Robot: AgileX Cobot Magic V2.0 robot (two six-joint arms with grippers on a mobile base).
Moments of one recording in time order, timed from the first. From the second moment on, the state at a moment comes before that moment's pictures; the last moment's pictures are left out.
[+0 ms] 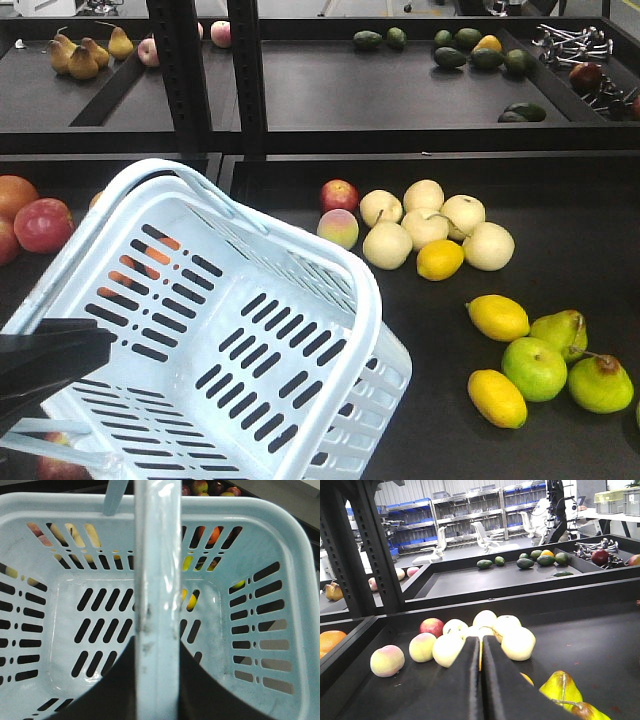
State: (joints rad) left arm -0.34 0.71 -0.76 -0.74 0.76 0.52; right arm 0.04 -0.01 0.03 -0.12 0.05 0.25
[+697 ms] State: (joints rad) left arm -0.34 0.71 -0.76 -0.74 0.76 0.52; right arm 0.04 -0.01 0.03 -0.12 0.05 0.25
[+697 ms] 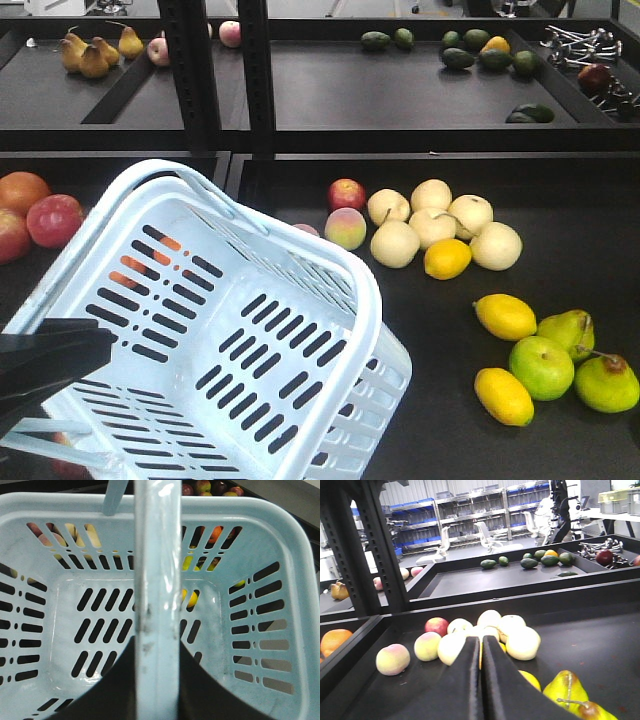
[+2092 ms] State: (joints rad) left arm -0.34 0.71 -0.76 -0.74 0.76 0.52; right arm 0.04 -0.01 0.03 -0.12 0.05 0.25
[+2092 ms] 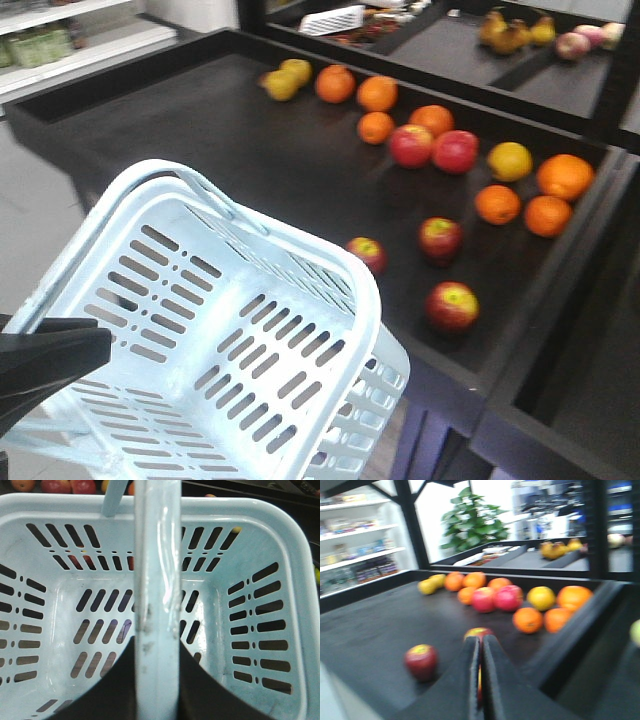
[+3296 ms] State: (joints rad) left arm -0.34 0.71 -0.76 -0.74 0.76 0.52; right arm 0.04 -0.01 0.03 -0.12 0.05 0.25
